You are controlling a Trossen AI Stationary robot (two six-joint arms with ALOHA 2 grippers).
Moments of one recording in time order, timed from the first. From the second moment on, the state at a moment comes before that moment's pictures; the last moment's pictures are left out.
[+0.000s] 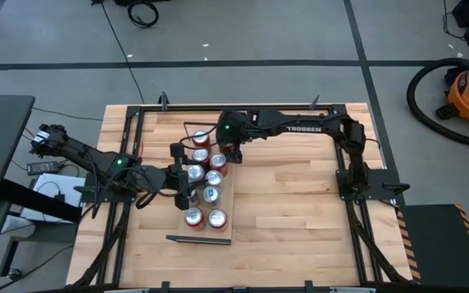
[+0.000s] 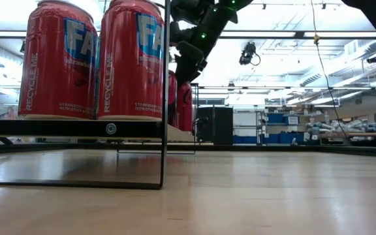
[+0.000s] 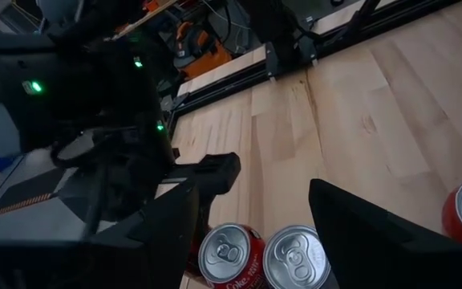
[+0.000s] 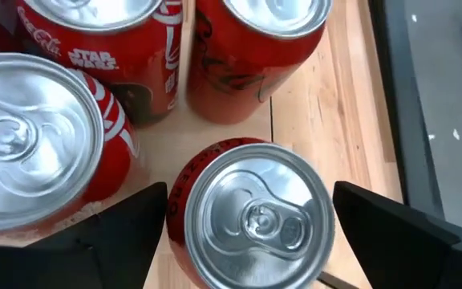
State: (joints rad) left arm -0.39 1.10 0.99 -0.33 -0.66 0.25; right arm -0.20 1.99 1.78 -0.75 0.11 -0.22
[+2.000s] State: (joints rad) left arm -0.39 1.10 0.99 -0.33 -0.66 0.23; right arm -0.19 1.65 0.96 0.16 0.15 -0.08
